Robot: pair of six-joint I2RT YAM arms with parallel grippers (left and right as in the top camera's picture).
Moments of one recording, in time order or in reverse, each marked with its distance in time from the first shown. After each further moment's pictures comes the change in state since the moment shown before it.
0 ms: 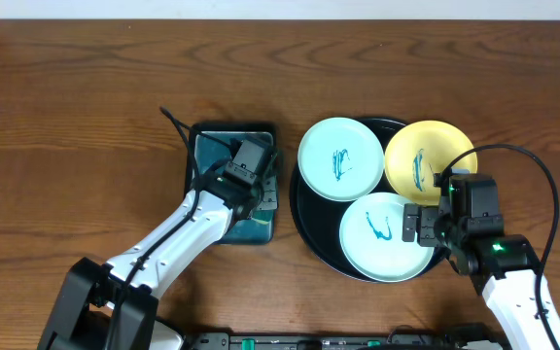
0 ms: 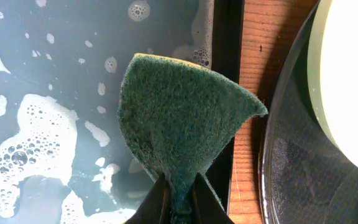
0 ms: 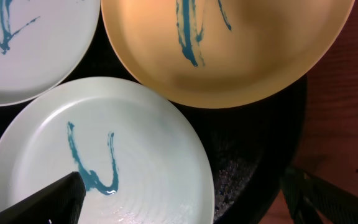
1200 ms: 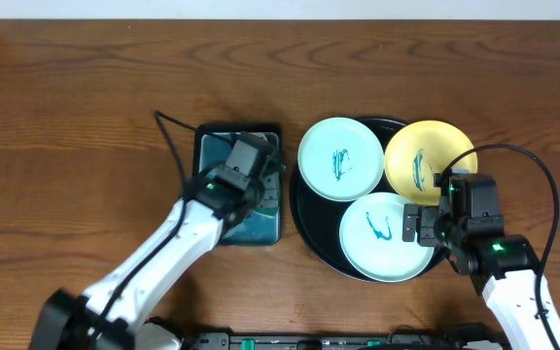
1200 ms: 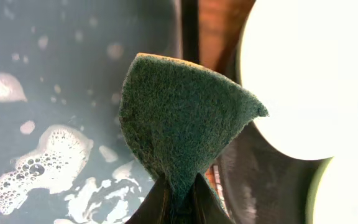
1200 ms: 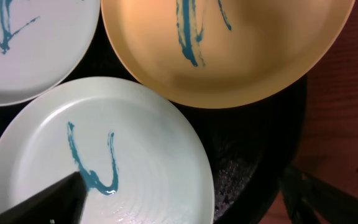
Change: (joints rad) left arm -0.004 -0.132 0.000 0.007 0.040 0.031; right arm 0.000 0.000 0.000 0.000 0.000 -0.003
